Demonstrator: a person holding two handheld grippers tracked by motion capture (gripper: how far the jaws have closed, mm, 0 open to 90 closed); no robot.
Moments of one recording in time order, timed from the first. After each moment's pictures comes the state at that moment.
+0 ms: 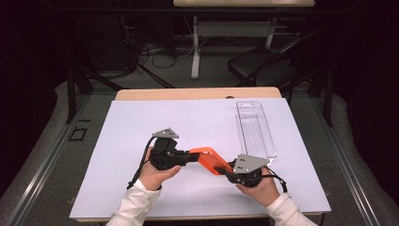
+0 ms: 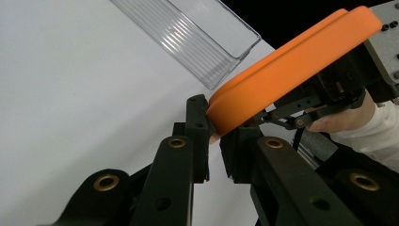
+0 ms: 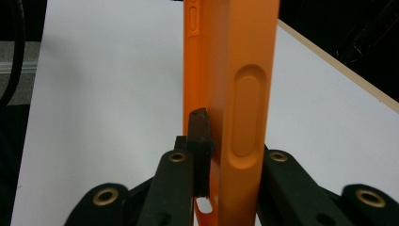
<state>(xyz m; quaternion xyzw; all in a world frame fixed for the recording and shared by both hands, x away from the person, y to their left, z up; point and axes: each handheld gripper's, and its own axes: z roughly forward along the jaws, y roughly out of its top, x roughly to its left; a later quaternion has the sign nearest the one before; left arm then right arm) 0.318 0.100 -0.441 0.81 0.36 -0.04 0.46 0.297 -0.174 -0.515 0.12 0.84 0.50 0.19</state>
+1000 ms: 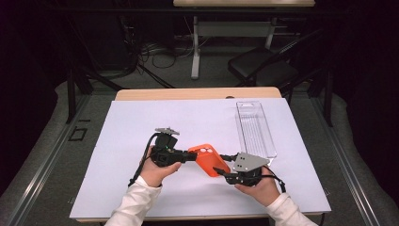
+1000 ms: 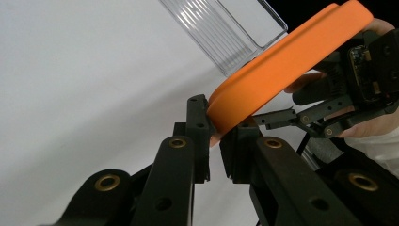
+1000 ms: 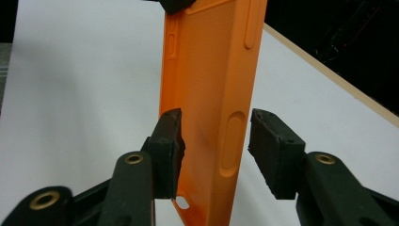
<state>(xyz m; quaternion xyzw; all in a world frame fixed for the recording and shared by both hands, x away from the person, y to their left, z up) 0.332 0.100 -0.447 0.80 0.41 -0.06 0.42 0.298 -0.173 -0.513 0.15 0.83 0.50 0.22</state>
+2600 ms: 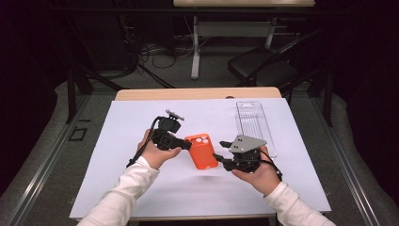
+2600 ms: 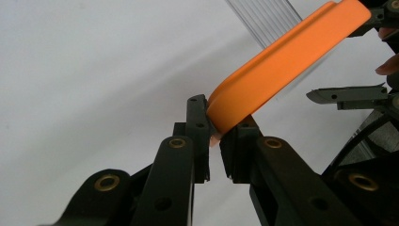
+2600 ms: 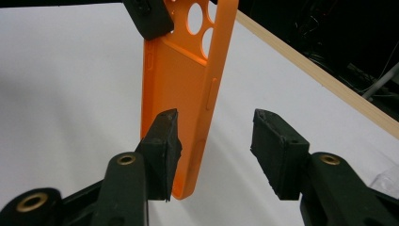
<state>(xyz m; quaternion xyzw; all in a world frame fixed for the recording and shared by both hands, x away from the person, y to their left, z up) 0.363 0.090 -0.417 0.84 0.44 -0.02 0.30 0.316 -0.161 -0.466 0.21 0.84 0.45 0.22</state>
